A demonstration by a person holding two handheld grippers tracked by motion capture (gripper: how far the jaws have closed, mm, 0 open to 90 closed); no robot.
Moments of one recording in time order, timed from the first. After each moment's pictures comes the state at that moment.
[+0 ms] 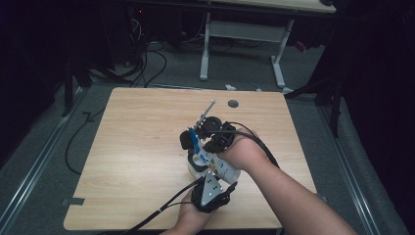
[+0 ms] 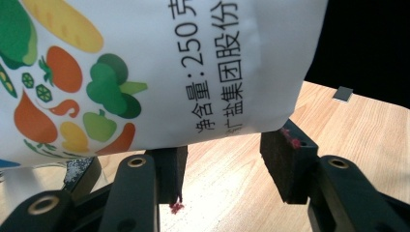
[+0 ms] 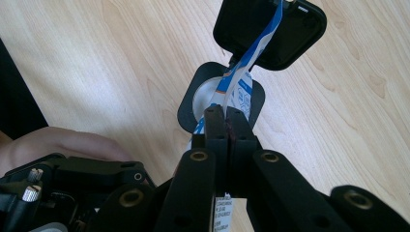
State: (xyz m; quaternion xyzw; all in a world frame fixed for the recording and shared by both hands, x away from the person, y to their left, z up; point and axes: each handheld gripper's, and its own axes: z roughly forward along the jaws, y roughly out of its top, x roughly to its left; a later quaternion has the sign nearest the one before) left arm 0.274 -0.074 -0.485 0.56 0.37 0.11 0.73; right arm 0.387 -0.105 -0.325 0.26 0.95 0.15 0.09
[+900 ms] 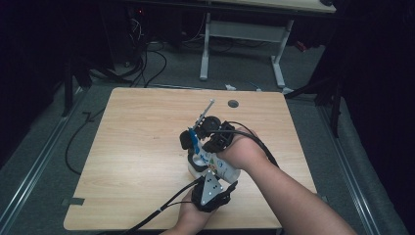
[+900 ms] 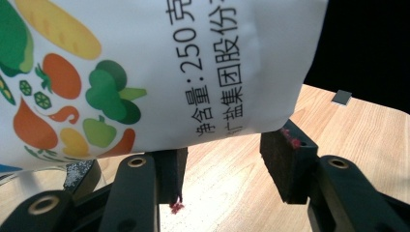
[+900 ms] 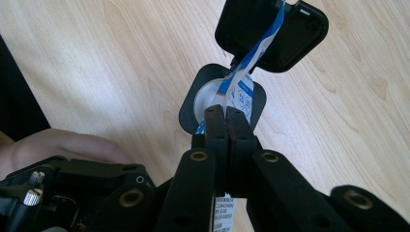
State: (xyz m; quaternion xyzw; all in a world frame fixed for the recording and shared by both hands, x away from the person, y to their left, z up) left arm 0.275 -0.075 -0.482 0.56 0.37 0.11 0.73; right arm 0.388 -0.103 -0.325 0.26 0.95 0.15 0.09
